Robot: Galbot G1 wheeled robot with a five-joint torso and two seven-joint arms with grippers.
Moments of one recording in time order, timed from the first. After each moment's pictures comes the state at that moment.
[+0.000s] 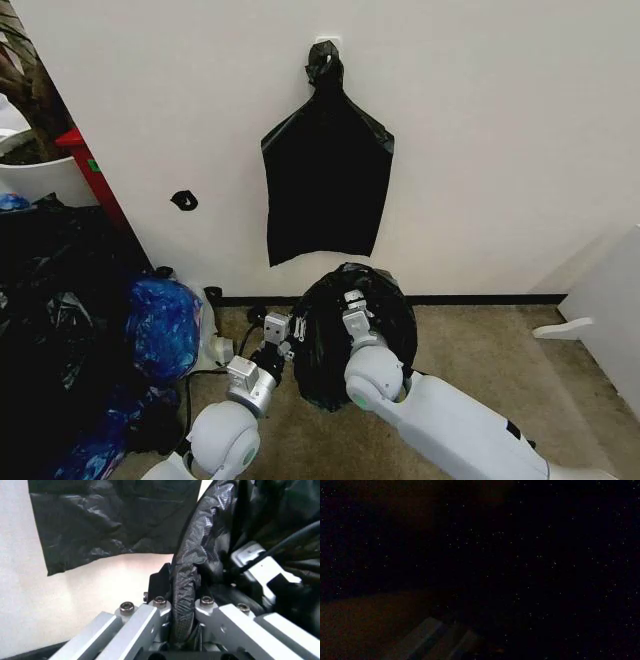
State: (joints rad) left arm 1.29 -1.09 -0.06 -2.01 -0.37 0.00 -0.15; right arm -0.71 1.14 -0.42 1.69 0.62 -0.61 0.94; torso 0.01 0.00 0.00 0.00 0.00
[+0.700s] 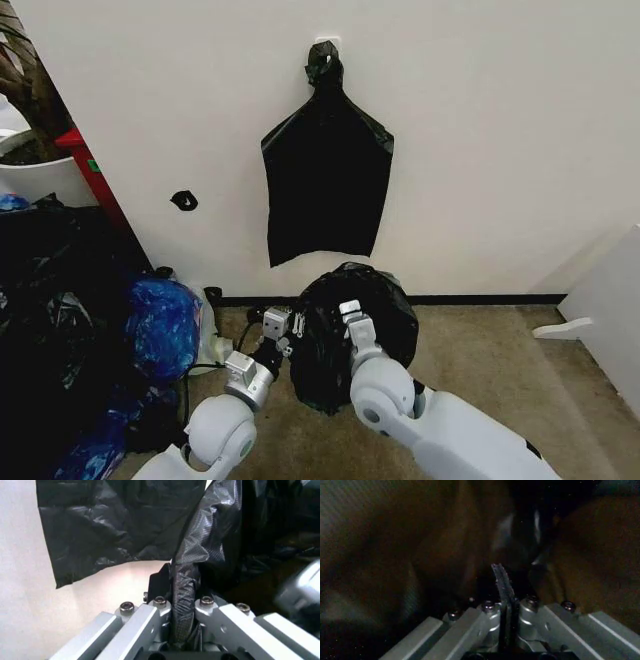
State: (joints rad) left arm 1.26 -1.08 -0.07 -1.99 -0.37 -0.03 -0.13; right arm -0.81 1.10 -0.41 1.92 0.87 -0.60 0.93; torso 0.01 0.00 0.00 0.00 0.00
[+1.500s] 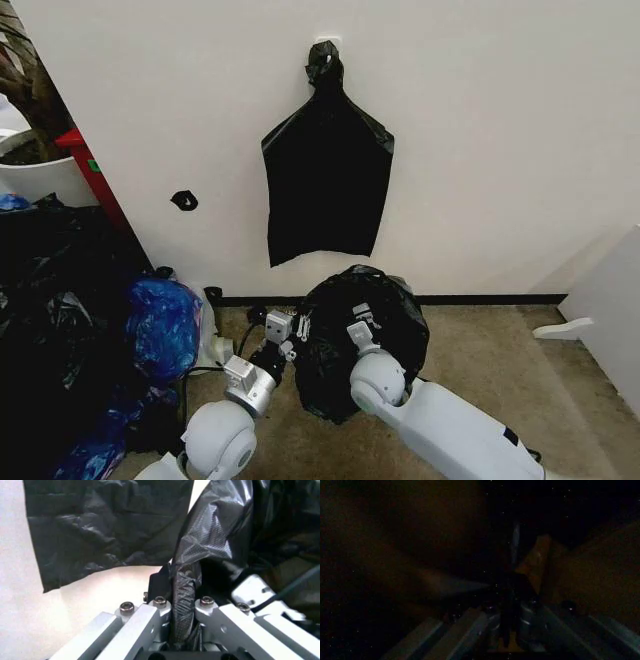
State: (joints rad) left arm 1.29 -1.07 -0.07 -2.05 -0.39 -0.01 -0.13; right arm -0.79 1.11 -0.41 1.78 0.54 -0.58 0.86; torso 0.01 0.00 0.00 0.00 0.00
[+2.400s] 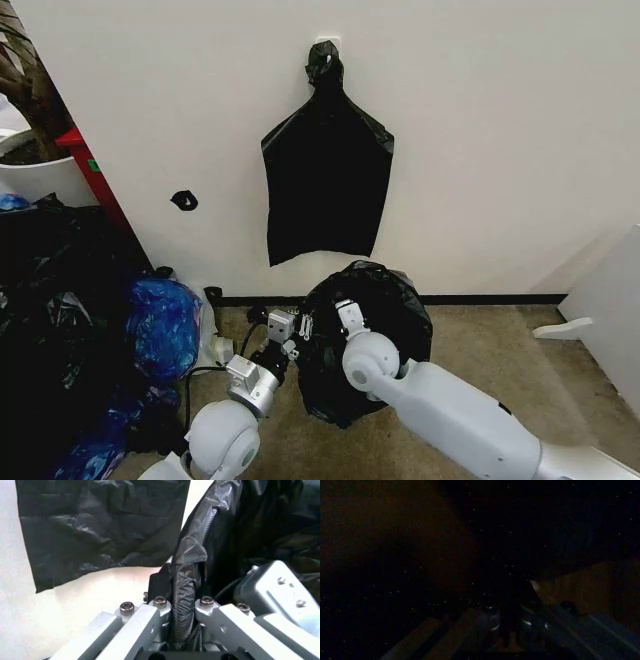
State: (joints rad) left arm 1.29 -1.08 -0.06 -2.06 -0.39 -0.02 -0.13; right arm -0.64 1.17 -0.47 1.64 0.85 -0.73 0.91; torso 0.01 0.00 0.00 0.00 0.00
